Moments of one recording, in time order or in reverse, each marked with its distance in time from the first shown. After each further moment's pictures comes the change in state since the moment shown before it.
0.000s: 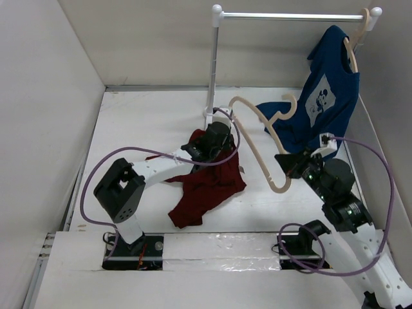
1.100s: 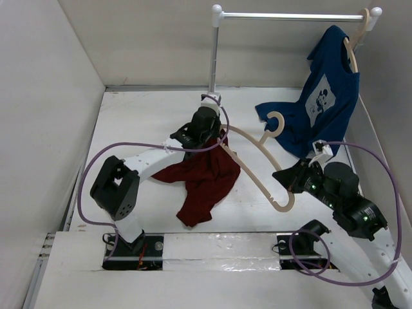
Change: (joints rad) left arm 0.165 0.030 0.121 -0.078 0.106 0.037; right arm 0.186 -0.061 0.145 -0.419 -0.030 0.051
